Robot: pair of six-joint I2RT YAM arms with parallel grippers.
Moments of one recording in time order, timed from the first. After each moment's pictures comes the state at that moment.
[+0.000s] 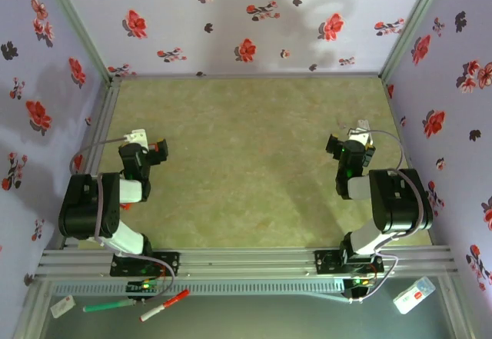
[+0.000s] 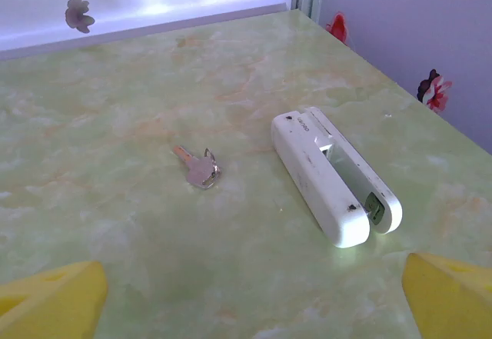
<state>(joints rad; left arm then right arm) 0.01 1.55 0.37 0.81 -0.12 -0.04 0.04 1.56 0.37 0.82 0.34 0.14</state>
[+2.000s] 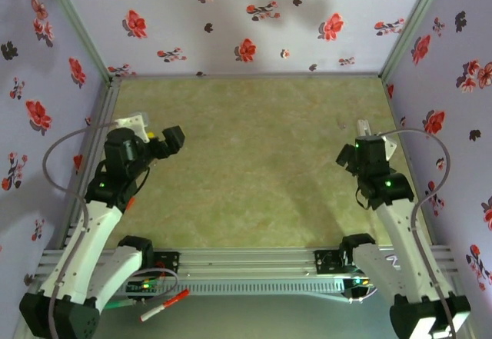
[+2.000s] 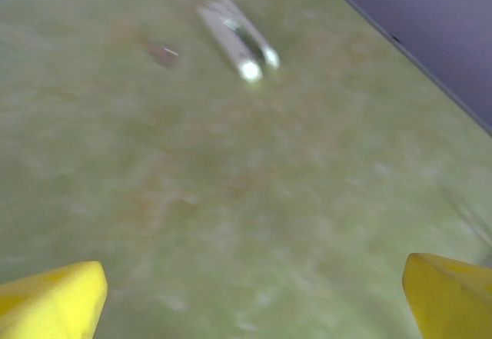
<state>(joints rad) -0.29 0.82 0.78 -0.36 0.11 -0.47 0.12 0.86 0.84 -0.93 0.39 0.60</state>
